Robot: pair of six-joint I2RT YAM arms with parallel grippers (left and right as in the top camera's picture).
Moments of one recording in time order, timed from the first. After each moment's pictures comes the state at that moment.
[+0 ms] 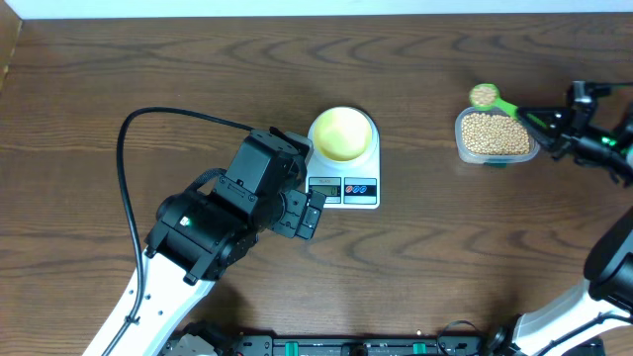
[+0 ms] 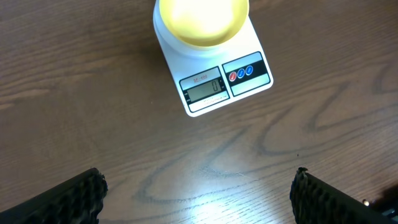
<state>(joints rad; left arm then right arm) -0.59 1.16 1.28 -1.12 -0.03 -0.16 -0.49 1.91 1.35 -0.94 -1.50 -0.02</state>
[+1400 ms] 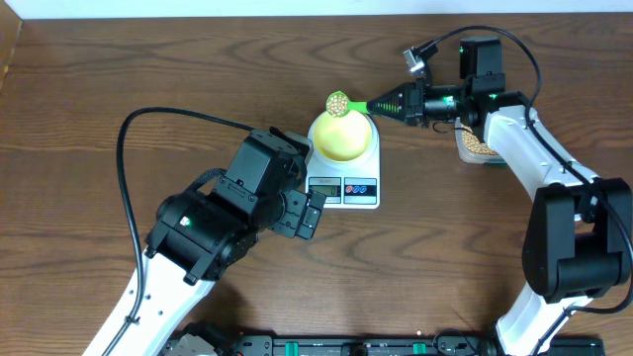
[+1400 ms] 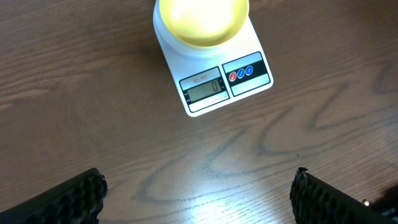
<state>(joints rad) -0.59 1.16 1.28 -1.12 -0.03 -0.16 0.14 1.91 1.35 -0.25 -1.18 0.52</state>
